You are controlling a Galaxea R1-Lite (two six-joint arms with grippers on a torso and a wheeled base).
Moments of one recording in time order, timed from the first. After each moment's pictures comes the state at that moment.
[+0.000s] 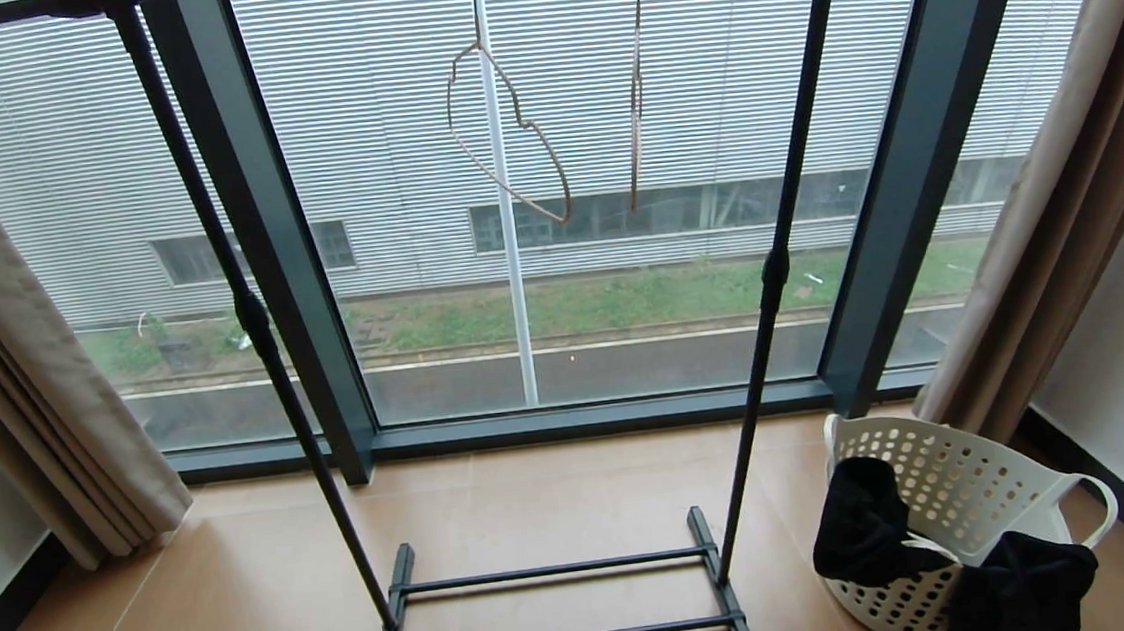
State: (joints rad) left arm -0.01 0.00 0.00 -0.01 -0.06 0.01; right arm -0.01 0.01 -0.01 0.02 0.14 -0.05
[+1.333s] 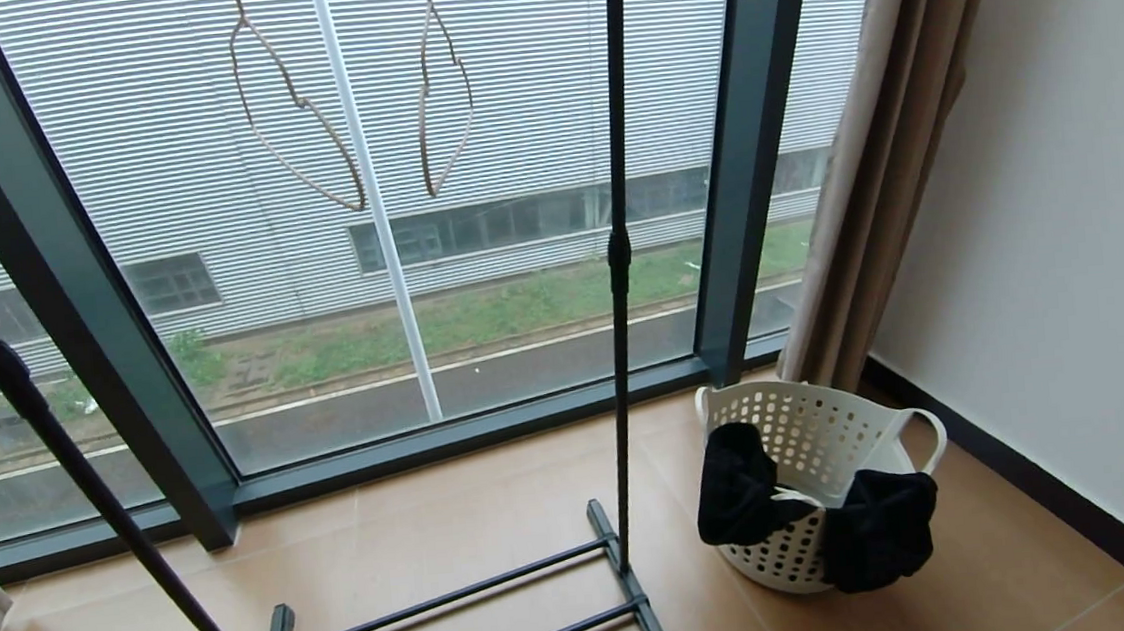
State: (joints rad) left arm -0.01 0.00 0.00 0.00 -0.06 0.01; right arm -0.01 0.01 -0.01 0.02 0.14 -0.05
